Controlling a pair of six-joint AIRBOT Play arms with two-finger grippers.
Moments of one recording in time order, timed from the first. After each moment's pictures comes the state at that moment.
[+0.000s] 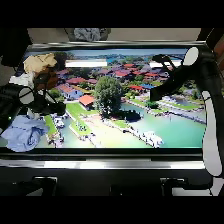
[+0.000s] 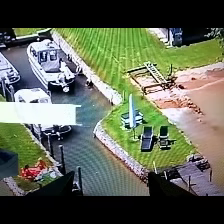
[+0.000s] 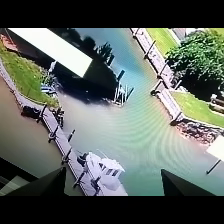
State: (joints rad) left arm -0.23 -1.20 1.23 1.62 -1.32 -1.79; right arm 0.07 -1.57 1.79 -1.37 1.64 1.17
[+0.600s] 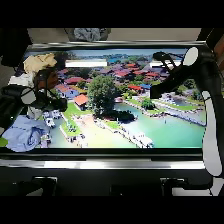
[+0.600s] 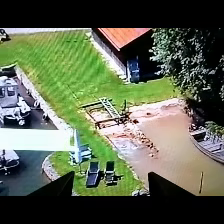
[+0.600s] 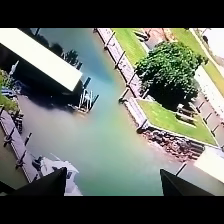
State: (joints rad) left arm -0.23 -1.21 1.22 1.60 -1.18 -1.80; right arm 0.07 -1.57 1.79 -1.39 1.56 1.15
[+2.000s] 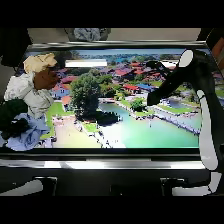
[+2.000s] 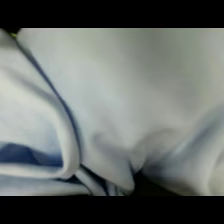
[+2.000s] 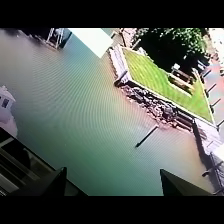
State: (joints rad) left arm 0.57 -1.31 0.97 1.47 -1.05 -1.68; right arm 0.07 -1.63 1.79 -1.30 1.69 1.04
